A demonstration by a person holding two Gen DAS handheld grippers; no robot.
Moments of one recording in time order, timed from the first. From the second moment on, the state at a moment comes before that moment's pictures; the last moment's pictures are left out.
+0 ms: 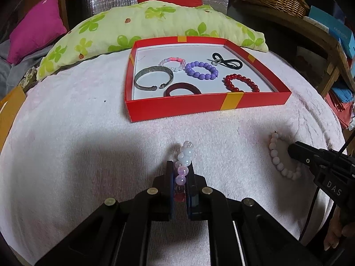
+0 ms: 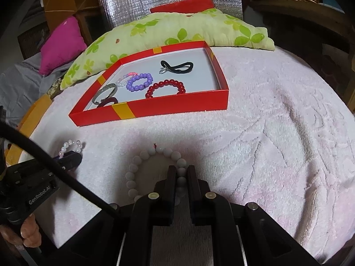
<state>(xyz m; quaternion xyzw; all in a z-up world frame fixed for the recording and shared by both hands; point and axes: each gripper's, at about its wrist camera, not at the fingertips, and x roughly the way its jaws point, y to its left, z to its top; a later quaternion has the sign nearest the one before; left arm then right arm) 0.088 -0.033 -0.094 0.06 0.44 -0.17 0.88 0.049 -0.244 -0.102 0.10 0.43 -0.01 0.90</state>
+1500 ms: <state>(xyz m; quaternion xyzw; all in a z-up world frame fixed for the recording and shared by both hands) 0.086 -0.038 -0.094 0.06 0.45 -0.18 0.87 0.050 -0.247 -0.103 0.11 0.43 -0.01 0.89</state>
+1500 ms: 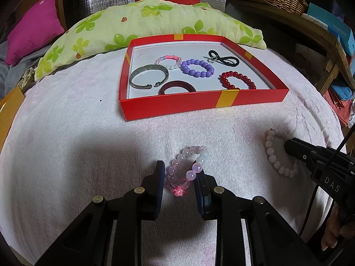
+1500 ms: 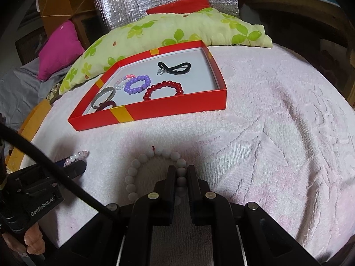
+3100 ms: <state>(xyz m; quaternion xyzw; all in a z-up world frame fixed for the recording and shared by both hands) 0.085 -0.042 -0.095 0.07 0.45 -0.17 0.87 0.051 -0.250 -0.103 0.12 0.43 -0.01 0.89</state>
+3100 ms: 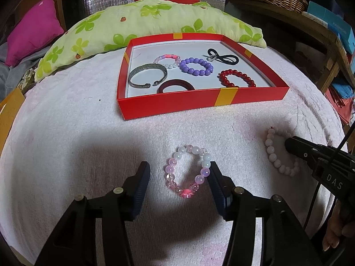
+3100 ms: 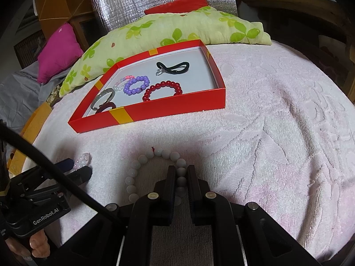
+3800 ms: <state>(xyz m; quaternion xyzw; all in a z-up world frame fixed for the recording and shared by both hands) 0.083 -0.046 -0.096 0.07 0.45 -0.18 0.87 0.050 -0.252 -0.102 0.14 0.43 0.00 0.89</state>
